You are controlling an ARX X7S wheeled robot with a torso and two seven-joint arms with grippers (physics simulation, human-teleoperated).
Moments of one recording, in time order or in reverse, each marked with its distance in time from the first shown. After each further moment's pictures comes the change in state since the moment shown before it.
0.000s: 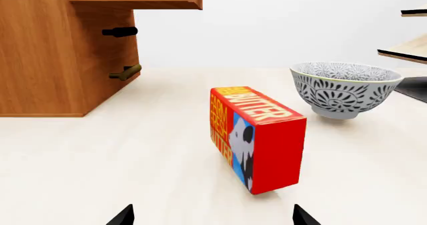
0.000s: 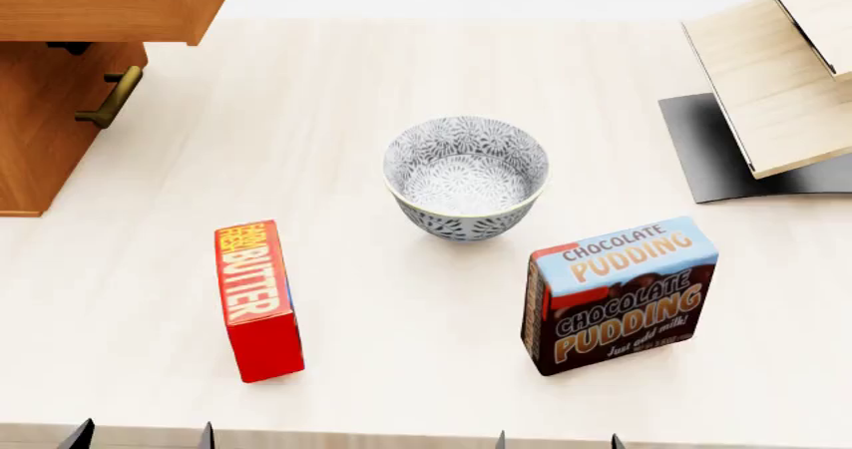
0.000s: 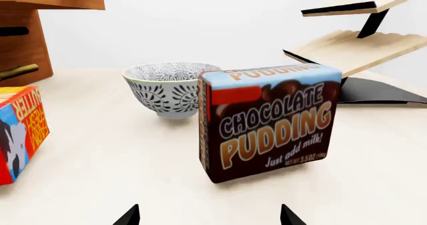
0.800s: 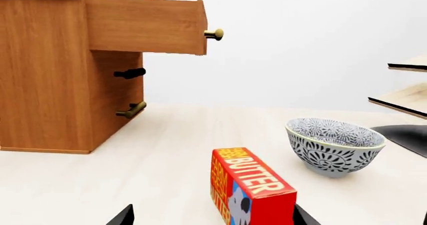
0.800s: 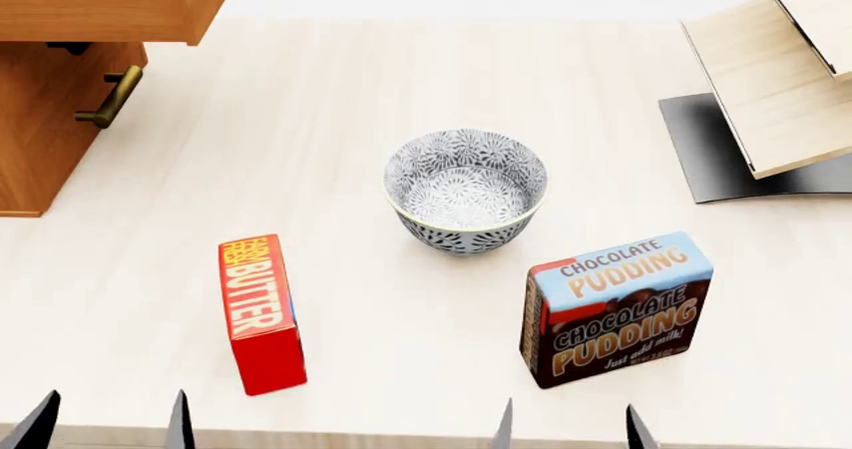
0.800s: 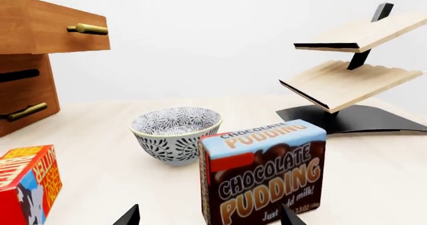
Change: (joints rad) left arm 0.038 -0.080 0.067 0.163 -0.112 0.011 -0.088; right arm -0.026 0.082 -0.075 -0.196 0.109 0.071 0.097
